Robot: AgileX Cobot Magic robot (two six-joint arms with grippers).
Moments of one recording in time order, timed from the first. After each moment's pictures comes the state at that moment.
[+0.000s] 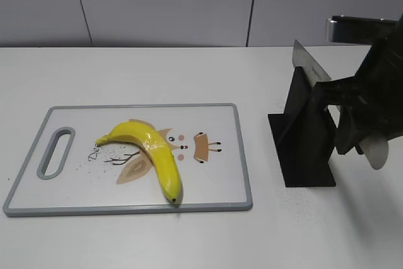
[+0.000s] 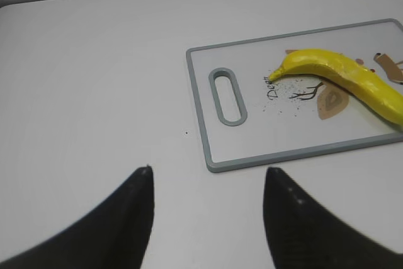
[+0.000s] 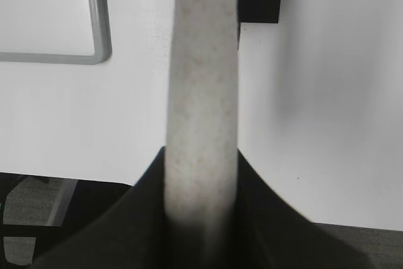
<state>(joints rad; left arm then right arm) -0.09 0.00 -0.50 -0.13 1.10 0.21 0.39 1.51 -1.06 0.13 1.10 0.36</state>
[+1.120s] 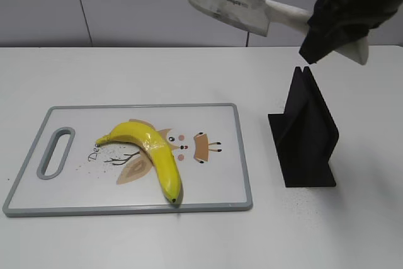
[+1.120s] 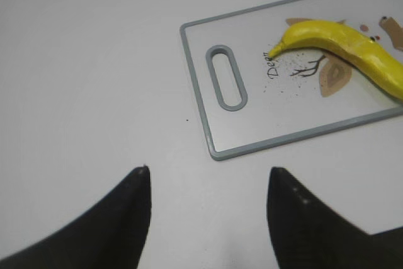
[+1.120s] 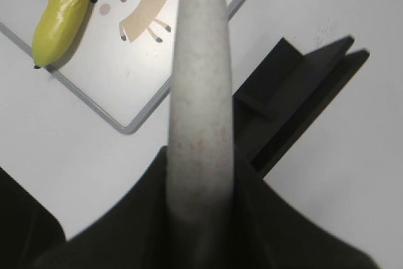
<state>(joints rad) -0.09 0.35 -0.66 -0.12 1.10 0.26 0.39 1.54 -1.38 0.19 1.10 -0.31</state>
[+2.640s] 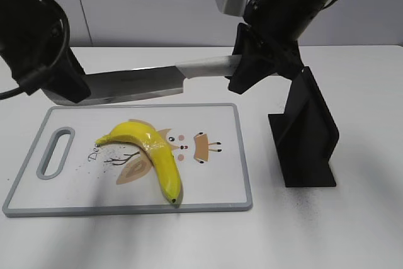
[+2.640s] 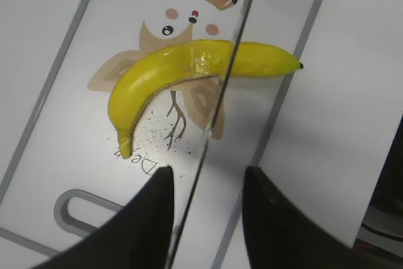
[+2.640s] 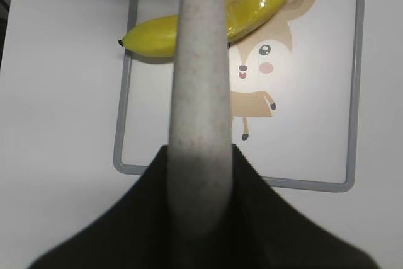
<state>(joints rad) -0.35 1.55 -1.27 -0.41 1.13 1.07 0.41 1.89 -1.58 0.52 1.19 -1.35</state>
